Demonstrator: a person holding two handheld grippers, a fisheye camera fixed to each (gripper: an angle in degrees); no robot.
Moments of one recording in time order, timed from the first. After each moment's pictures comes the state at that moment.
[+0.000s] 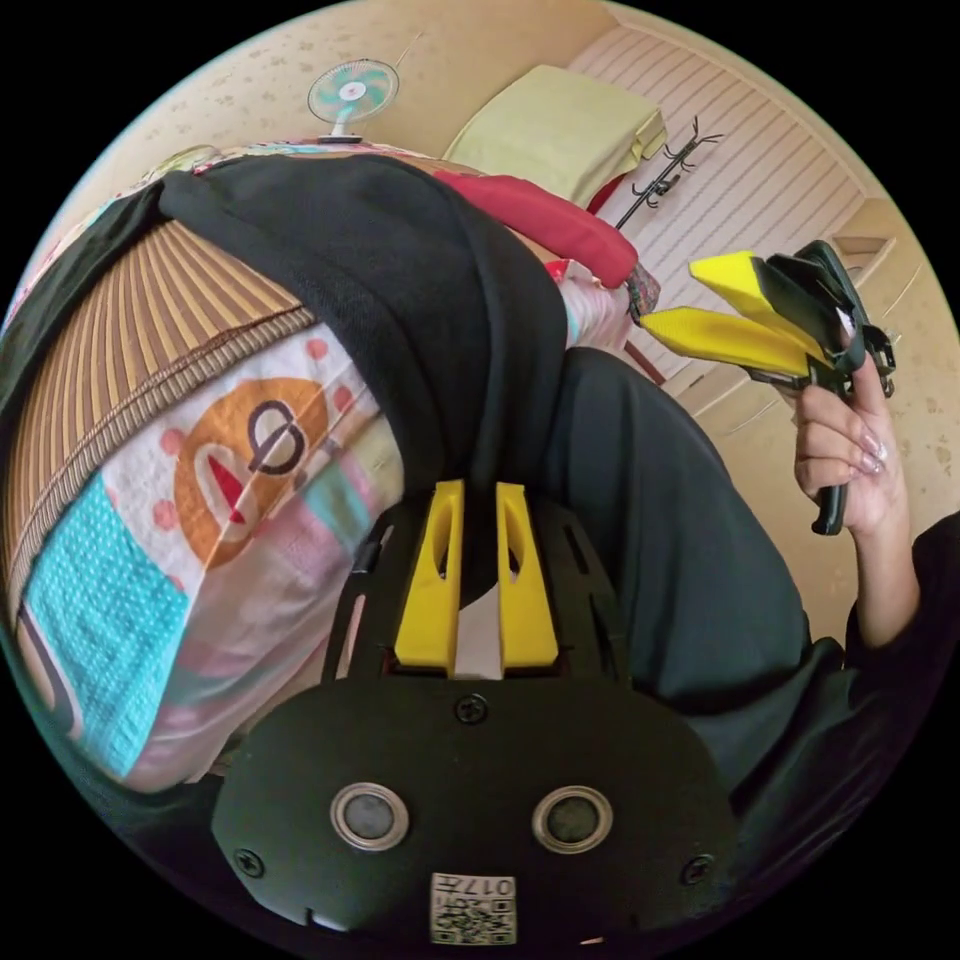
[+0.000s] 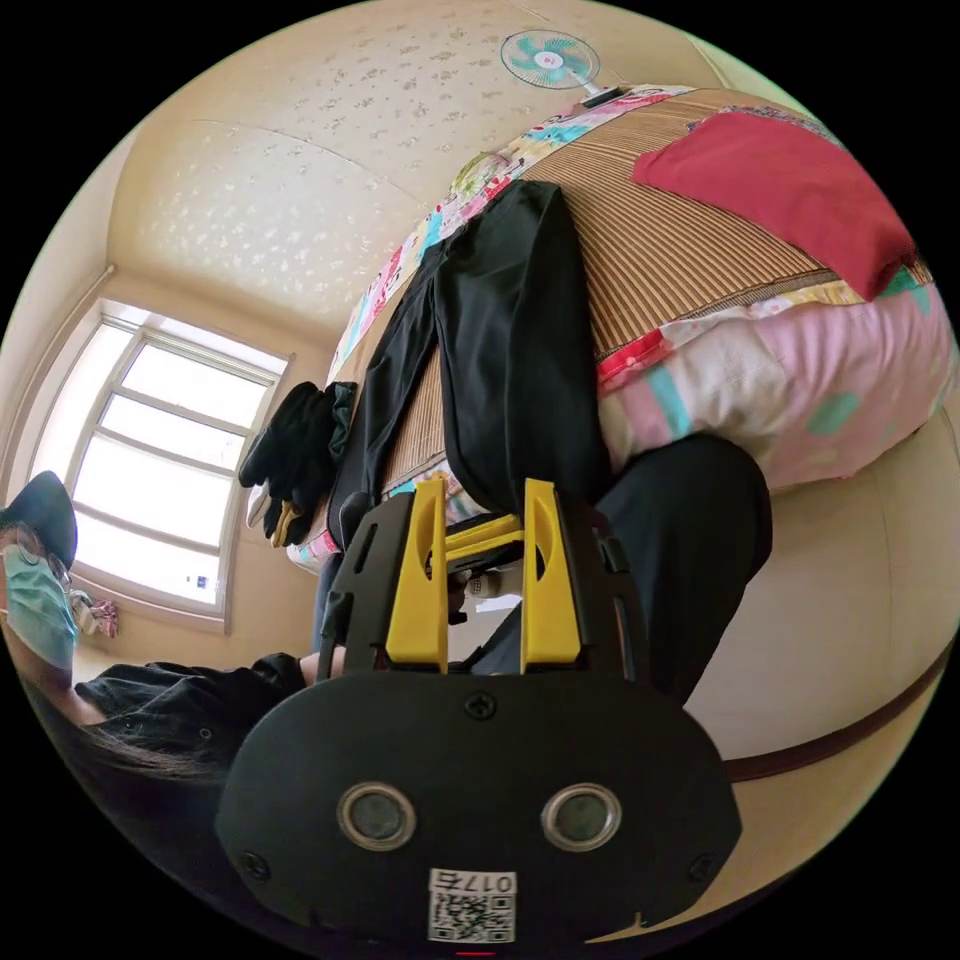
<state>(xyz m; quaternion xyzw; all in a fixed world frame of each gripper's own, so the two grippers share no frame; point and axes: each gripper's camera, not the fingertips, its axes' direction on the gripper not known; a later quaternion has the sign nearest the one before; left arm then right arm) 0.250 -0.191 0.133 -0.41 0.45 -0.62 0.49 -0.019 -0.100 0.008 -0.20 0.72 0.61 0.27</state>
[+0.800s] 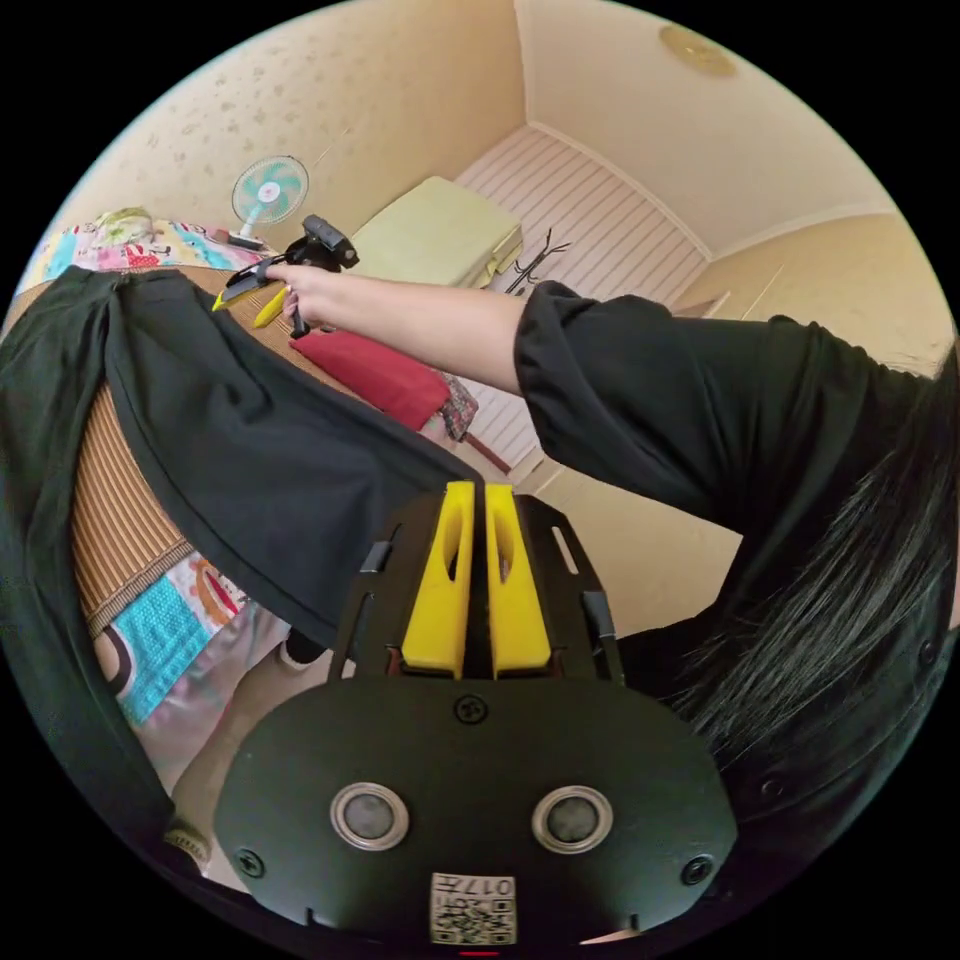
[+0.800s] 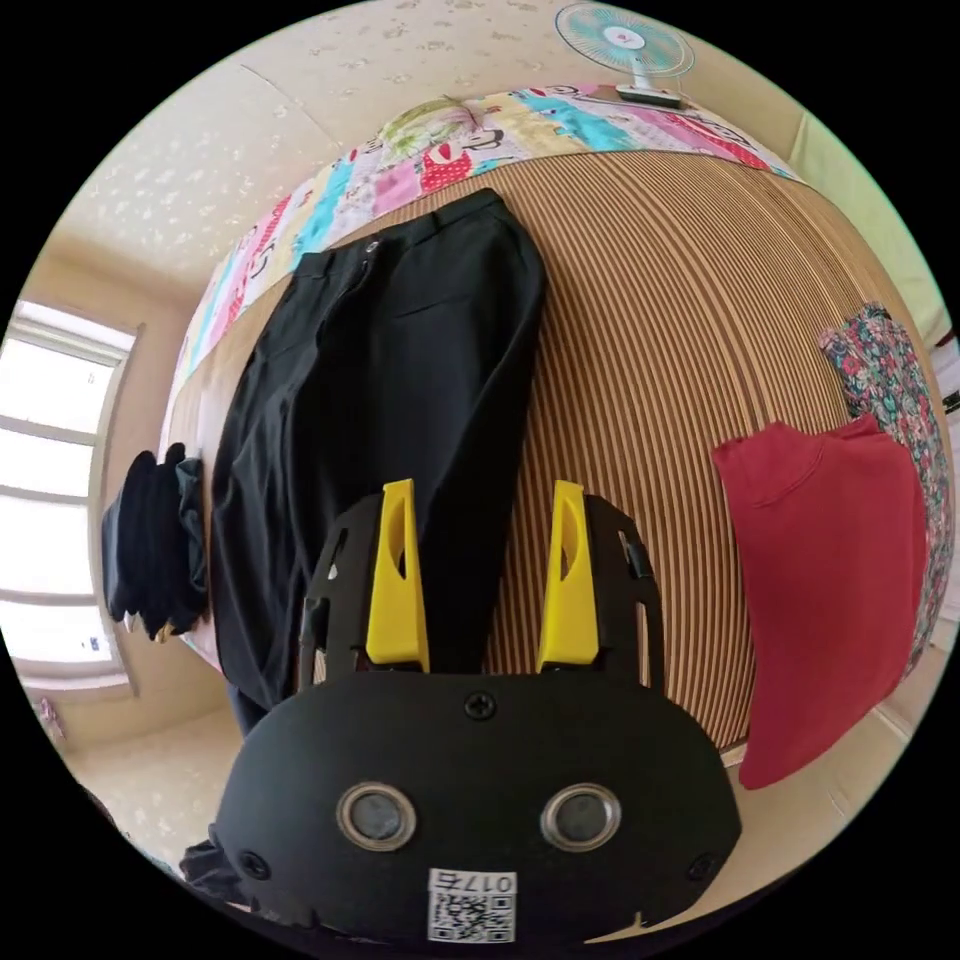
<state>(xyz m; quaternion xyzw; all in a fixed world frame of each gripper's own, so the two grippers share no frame) 0.083 -0.173 0.035 -0.15 0.47 -0.73 0.47 0.253 -0.061 -0.254 -0.38 0.69 0.61 0.08</state>
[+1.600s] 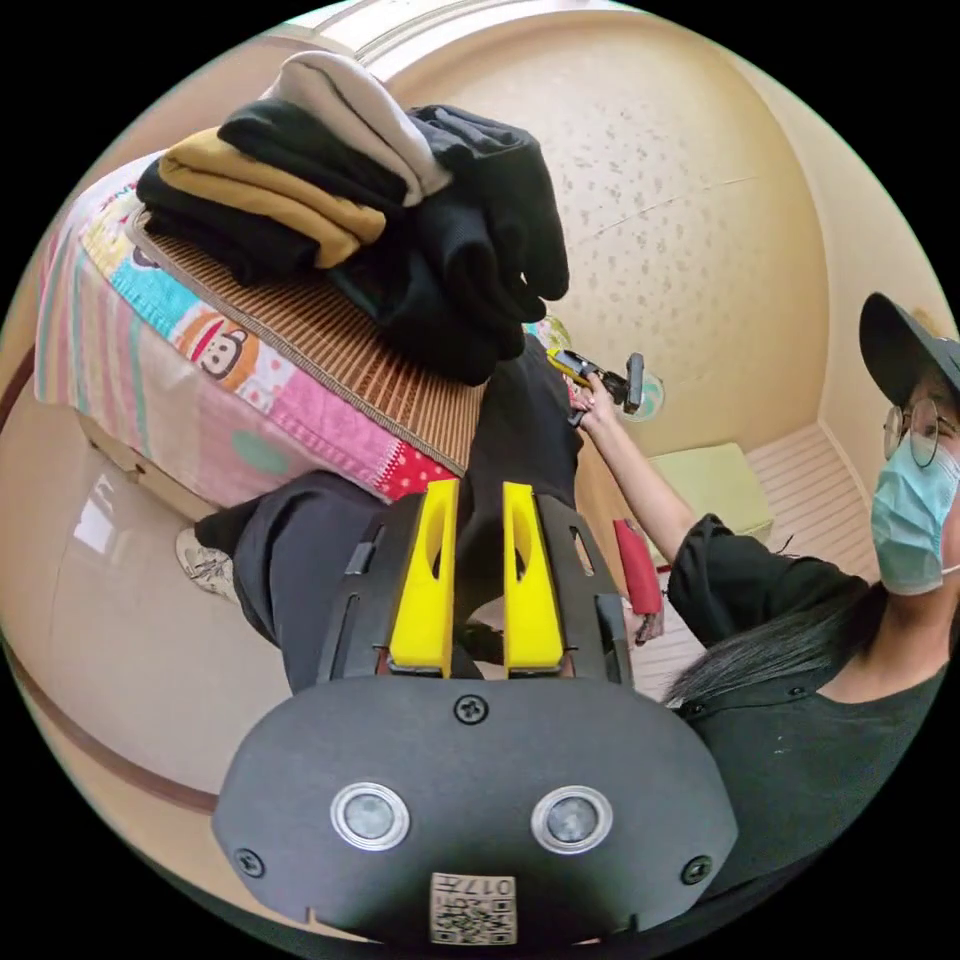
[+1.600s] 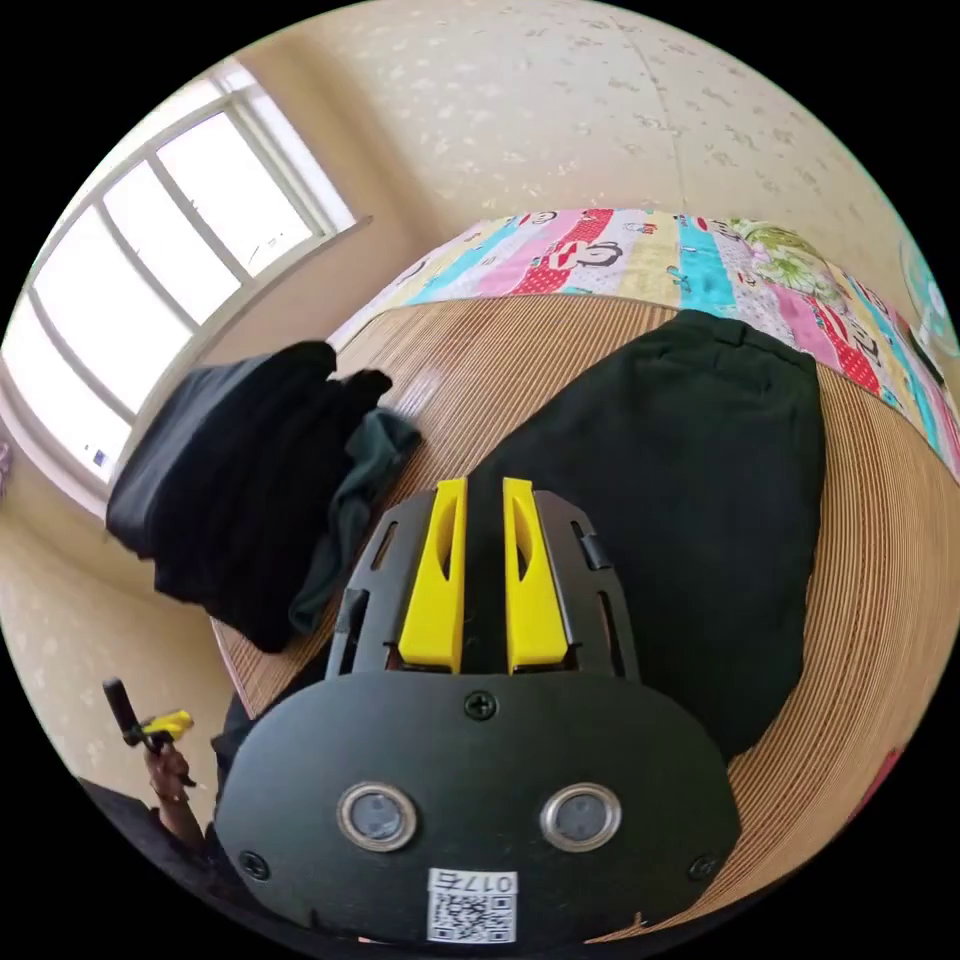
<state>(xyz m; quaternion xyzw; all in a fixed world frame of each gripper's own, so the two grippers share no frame) -0.024 0.053 -0.315 -0.37 0.00 -0.87 0.33 0.477 0.192 0.008 -0.50 0.58 0.53 0.37</state>
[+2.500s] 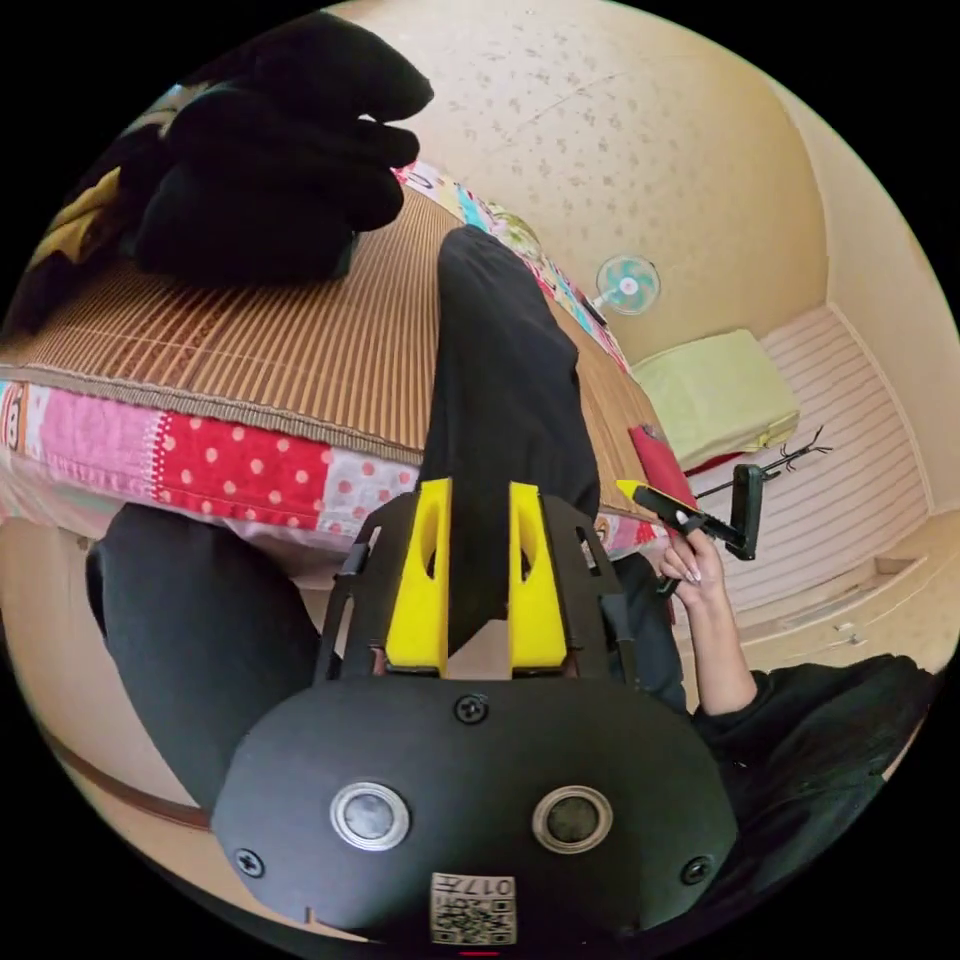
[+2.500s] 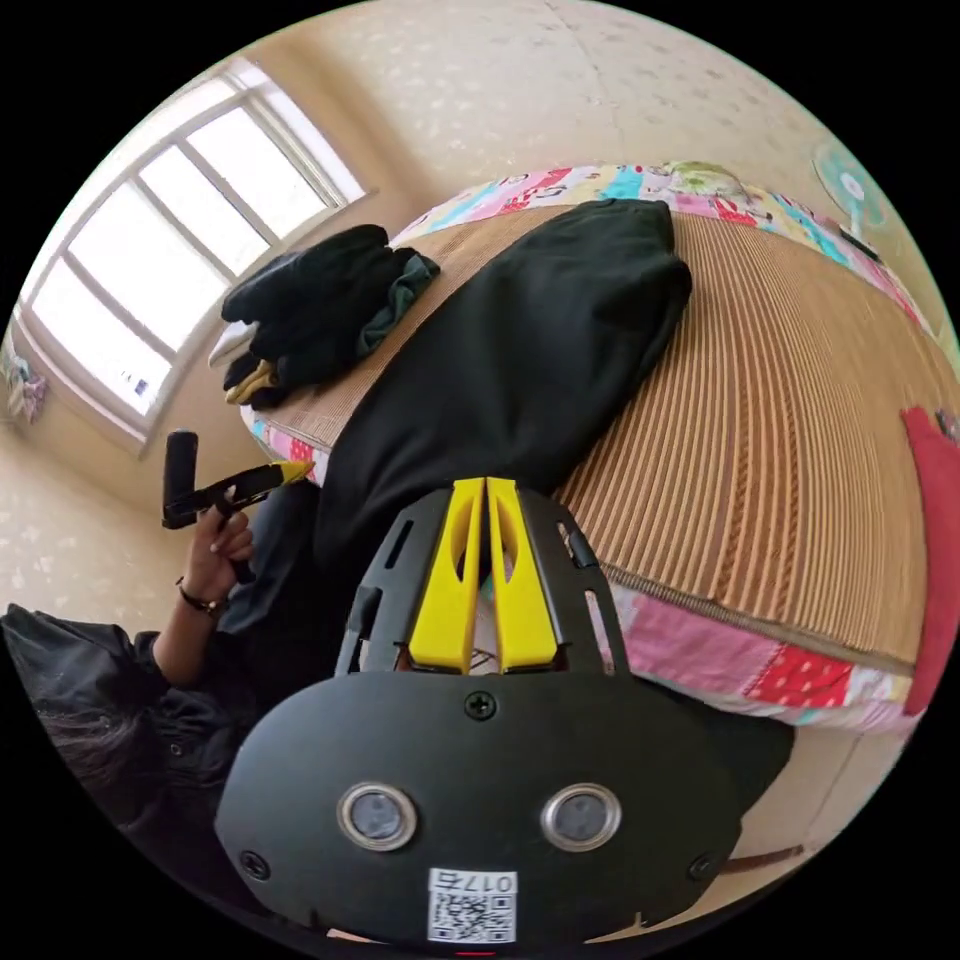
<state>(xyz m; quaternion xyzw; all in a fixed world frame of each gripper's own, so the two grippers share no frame) 0.023 0.019 -0.140 -0.45 0.13 -0.81 0.36 0.187 0.033 0.124 -0.45 0.59 0.58 0.34</state>
